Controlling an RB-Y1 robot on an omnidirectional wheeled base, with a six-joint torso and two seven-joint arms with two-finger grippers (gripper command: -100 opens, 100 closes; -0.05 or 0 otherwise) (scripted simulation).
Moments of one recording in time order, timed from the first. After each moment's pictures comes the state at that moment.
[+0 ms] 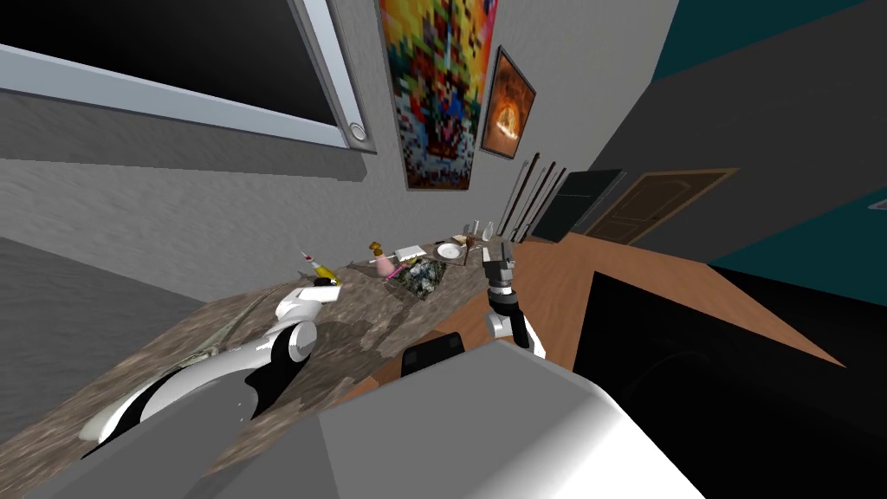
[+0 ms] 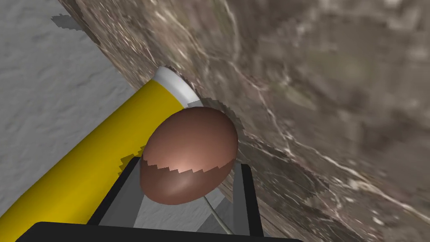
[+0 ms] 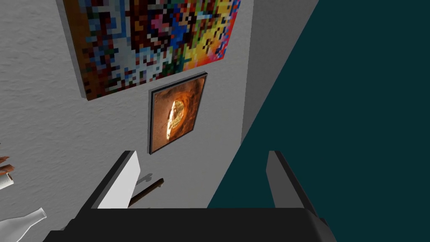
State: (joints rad) left arm -0.74 0.50 0.40 -0.43 -0.39 0.47 -0.01; right arm 0.52 -0.05 0.00 -2.25 -0.02 -0.64 -0.14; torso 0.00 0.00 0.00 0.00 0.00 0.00
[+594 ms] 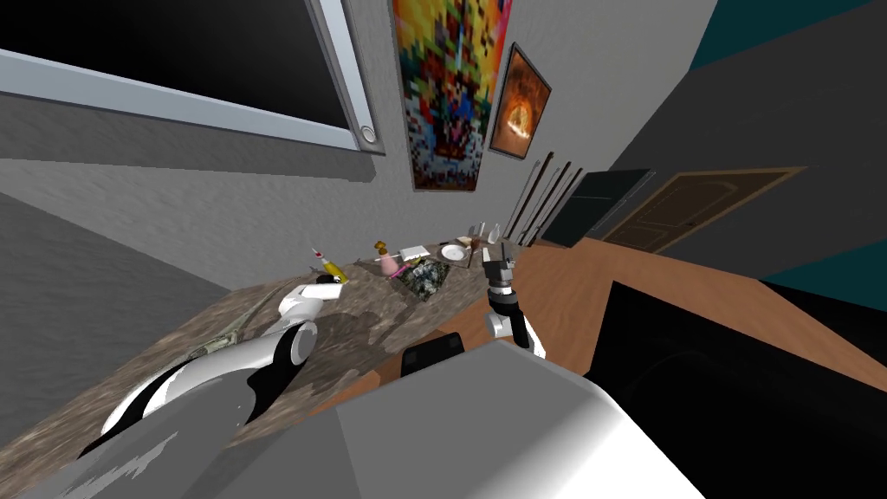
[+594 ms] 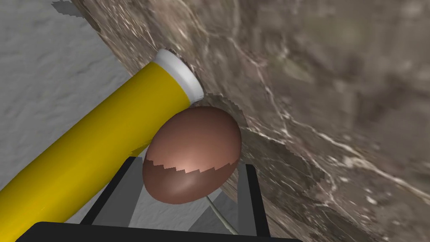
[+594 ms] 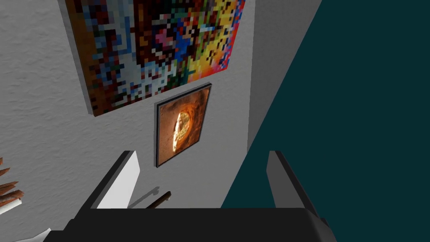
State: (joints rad) left arm -0.75 0.51 0.28 -0.45 -0.28 0.47 -0.01; right arm 0.52 -0.05 0.00 -2.25 -0.02 -0.64 -0.14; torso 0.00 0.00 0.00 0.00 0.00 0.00
